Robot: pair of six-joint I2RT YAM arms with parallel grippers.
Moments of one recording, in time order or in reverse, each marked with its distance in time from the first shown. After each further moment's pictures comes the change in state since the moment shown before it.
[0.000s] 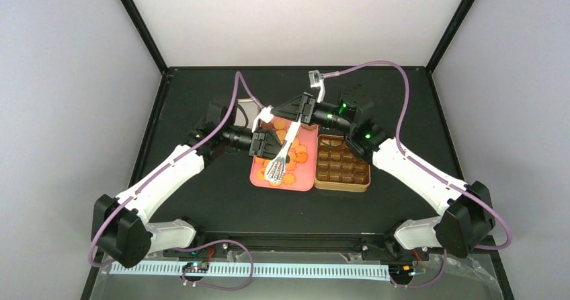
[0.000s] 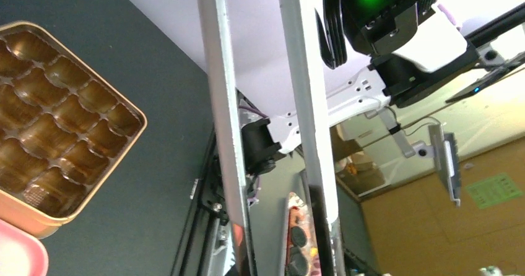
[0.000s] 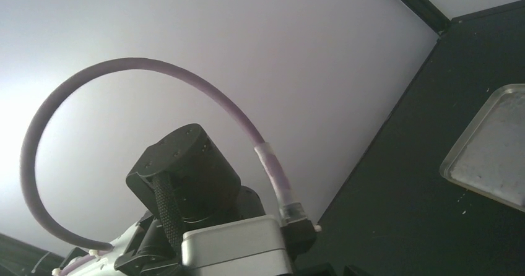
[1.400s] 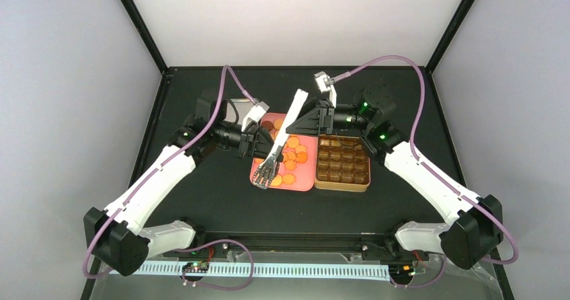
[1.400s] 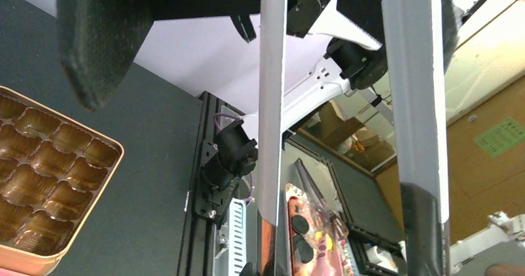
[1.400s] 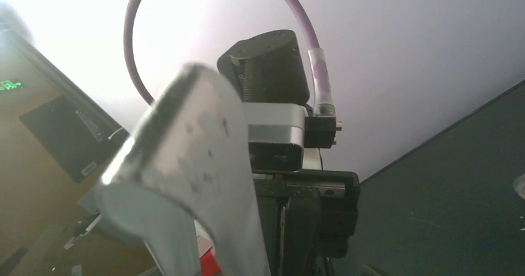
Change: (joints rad) left arm 0.038 -0.052 0.091 -0.111 0.124 0.169; right arm -0.092 -0.090 -0.037 0.085 -0.410 -0.120
